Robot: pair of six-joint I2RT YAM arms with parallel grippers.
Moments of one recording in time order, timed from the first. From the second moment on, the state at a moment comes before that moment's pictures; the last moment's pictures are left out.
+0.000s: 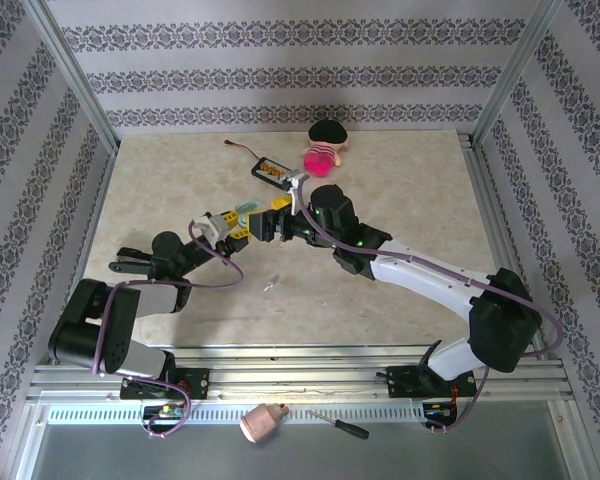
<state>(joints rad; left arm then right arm) -0.16 1.42 0.34 1.18 0.73 0.11 0.80 1.49 1.09 0.15 -0.20 0.47</state>
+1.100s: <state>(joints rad) -0.19 1.41 0.36 1.22 0.71 -0.02 0.69 1.61 1.07 0.25 -0.58 0.93</state>
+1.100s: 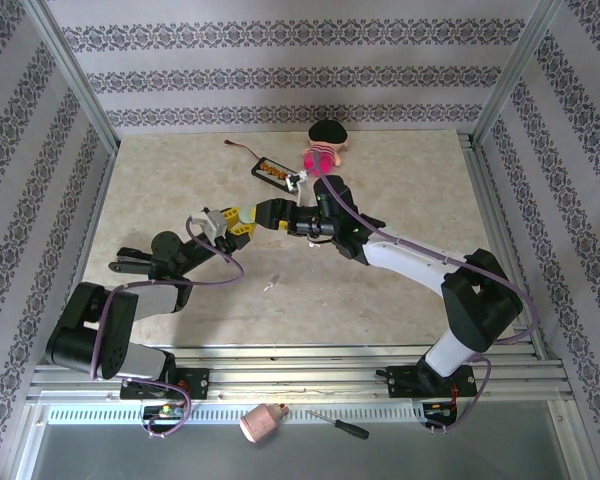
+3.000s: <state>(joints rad) -0.23 1.04 0.34 0.48 0.51 0.32 0.55 2.15 1.27 0.27 -0.33 0.88</state>
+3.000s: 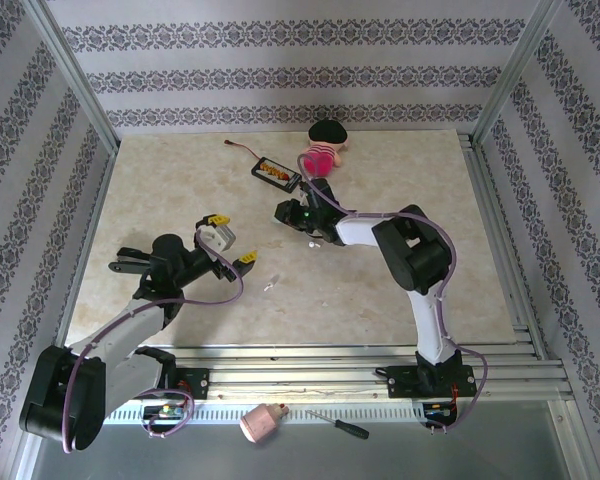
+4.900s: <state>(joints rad) -0.47 1.34 0.45 0.49 0.49 0.33 0.23 1.88 1.25 -0.66 -0.04 0.20</state>
